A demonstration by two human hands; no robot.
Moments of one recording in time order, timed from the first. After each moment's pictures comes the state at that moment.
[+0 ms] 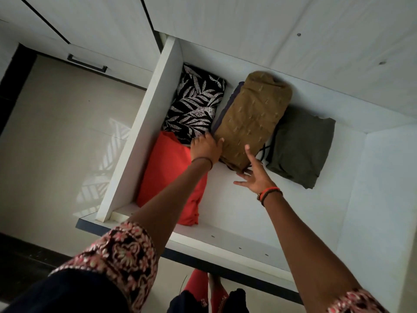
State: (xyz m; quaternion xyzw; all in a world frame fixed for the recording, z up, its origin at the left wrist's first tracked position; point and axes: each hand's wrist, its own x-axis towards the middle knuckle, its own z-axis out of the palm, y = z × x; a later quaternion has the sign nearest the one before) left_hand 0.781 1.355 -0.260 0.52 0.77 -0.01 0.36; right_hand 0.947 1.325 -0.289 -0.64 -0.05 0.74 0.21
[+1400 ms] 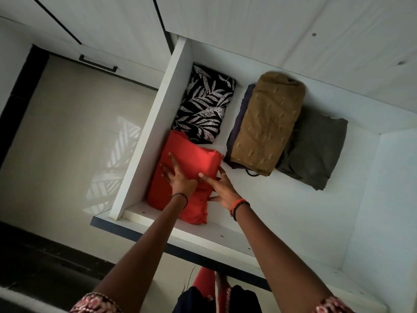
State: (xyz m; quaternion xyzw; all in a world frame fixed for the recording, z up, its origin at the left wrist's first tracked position) left_hand 0.724 1.254 -0.263 0.24 0.85 0.15 0.45; right_hand 0.845 1.271 -0.287 -0.63 -0.17 0.75 0.10
